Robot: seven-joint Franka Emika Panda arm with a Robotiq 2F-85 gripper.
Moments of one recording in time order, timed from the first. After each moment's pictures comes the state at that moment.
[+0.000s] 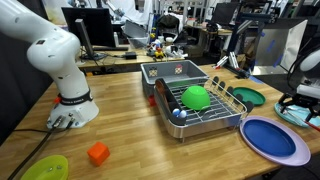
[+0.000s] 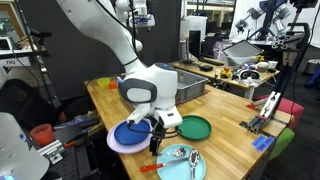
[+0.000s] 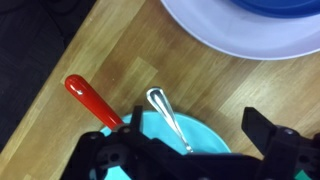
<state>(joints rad) -0.18 0.41 -0.18 -2.37 0.22 2.66 0.35</state>
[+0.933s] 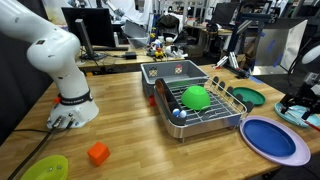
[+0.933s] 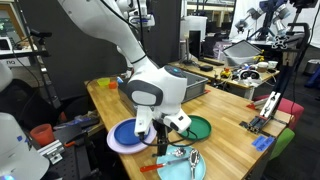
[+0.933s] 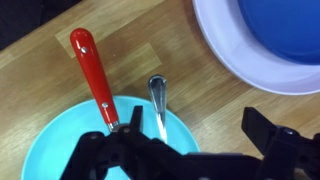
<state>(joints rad) -0.34 0.43 -0.07 -2.30 0.32 2.54 -0.18</state>
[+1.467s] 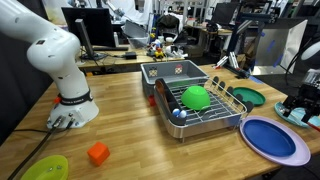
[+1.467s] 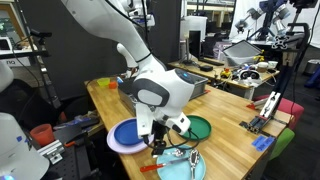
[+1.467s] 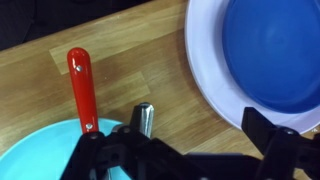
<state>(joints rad) -0.36 0.45 -0.06 -2.24 0.33 2.33 -0.34</state>
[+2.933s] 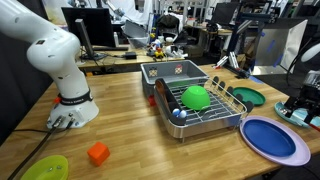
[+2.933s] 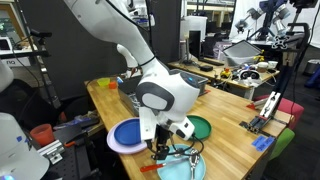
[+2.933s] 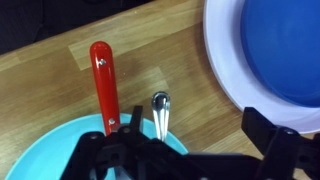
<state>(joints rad) -0.36 0.50 -0.09 -2.19 0.31 2.31 -0.33</state>
